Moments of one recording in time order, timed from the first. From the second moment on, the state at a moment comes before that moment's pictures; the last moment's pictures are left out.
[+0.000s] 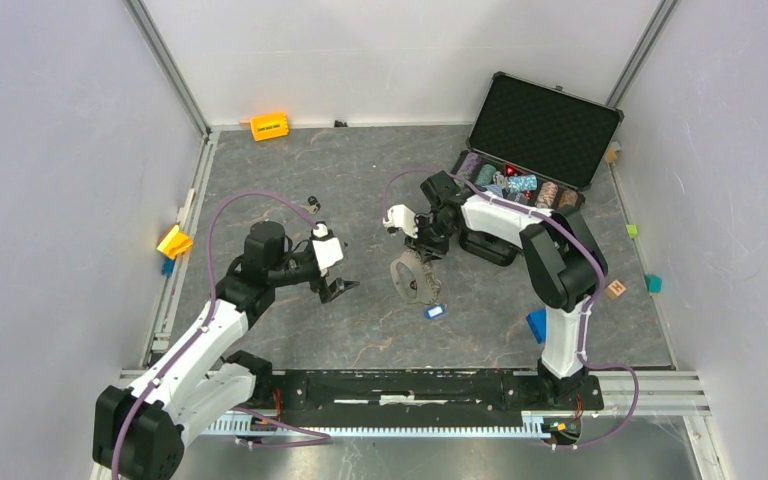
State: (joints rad) left arm -0.37 0.89 0.55 -0.13 0.73 0.60; right arm 0.55 1.95 1.32 -0.59 -0.44 -0.86
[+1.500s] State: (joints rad) left arm -0.37 0.89 0.55 -0.13 0.73 0.62; right arm 0.58 1.68 1.05 -0.67 -0.64 -0.89
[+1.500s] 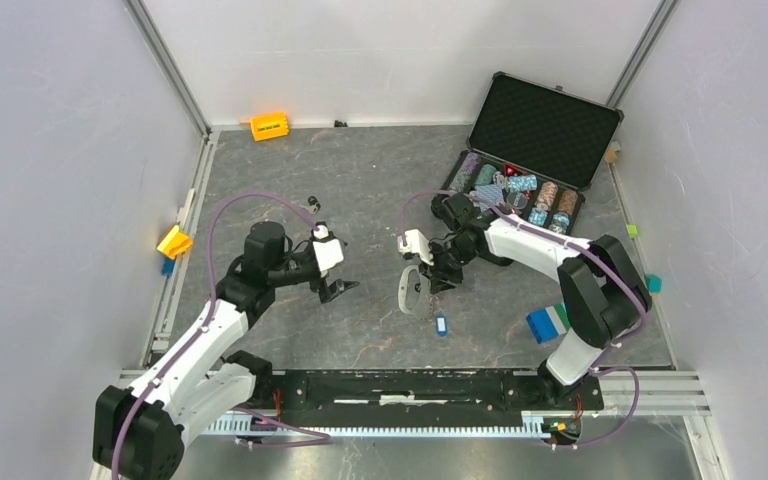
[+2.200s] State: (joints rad) left arm -0.37 0.89 0.54 -0.13 0.73 0.63; right arm 0.56 1.69 1.05 -0.56 -0.40 -0.94
